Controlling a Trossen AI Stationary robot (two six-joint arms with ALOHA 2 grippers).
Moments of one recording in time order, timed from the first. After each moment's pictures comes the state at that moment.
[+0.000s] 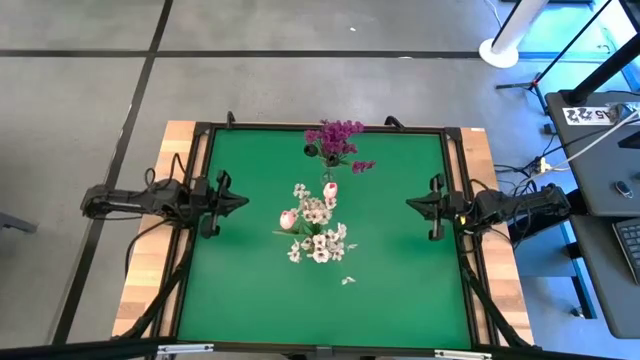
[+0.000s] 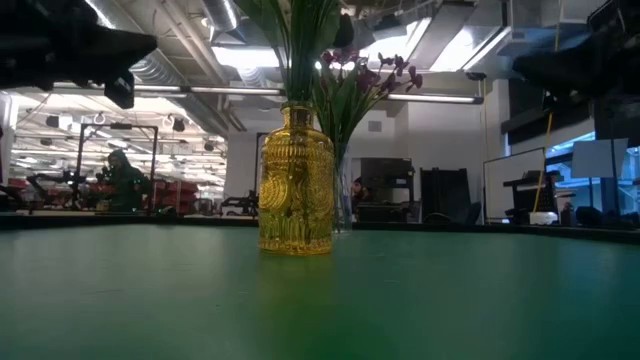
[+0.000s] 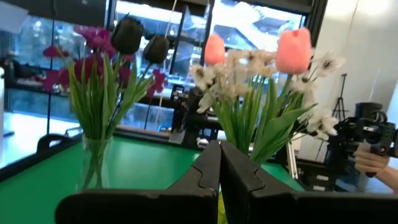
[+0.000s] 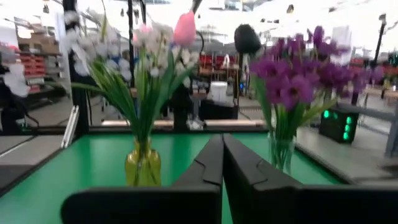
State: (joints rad) left arm -0.06 0.00 0.01 0.19 -0.10 -0.16; right arm 0.25 0.00 0.01 0.18 0.32 -0.10
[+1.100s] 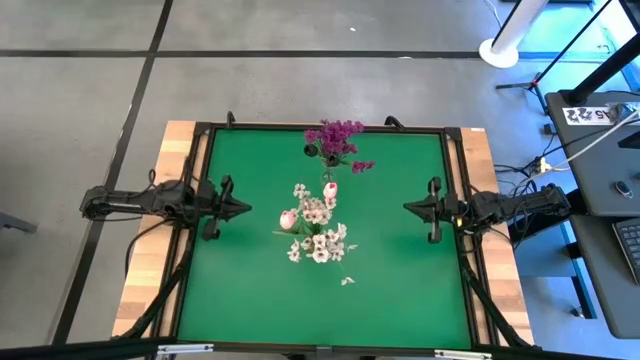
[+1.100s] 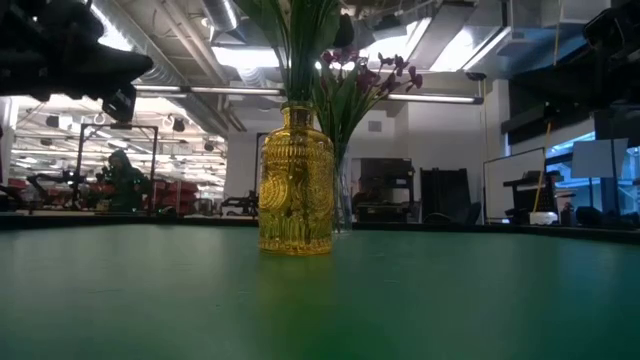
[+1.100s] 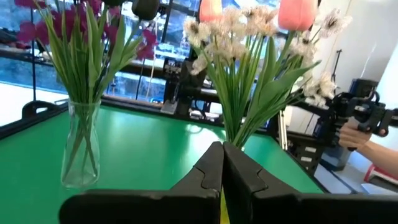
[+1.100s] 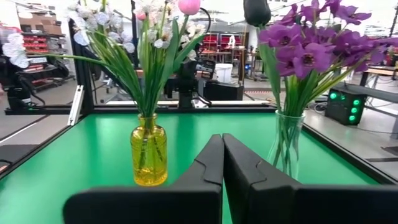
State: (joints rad) left arm -0.04 0.00 0.01 0.07 -0.02 -0.21; right arm 0.25 0.00 0.01 0.07 0.31 -0.06
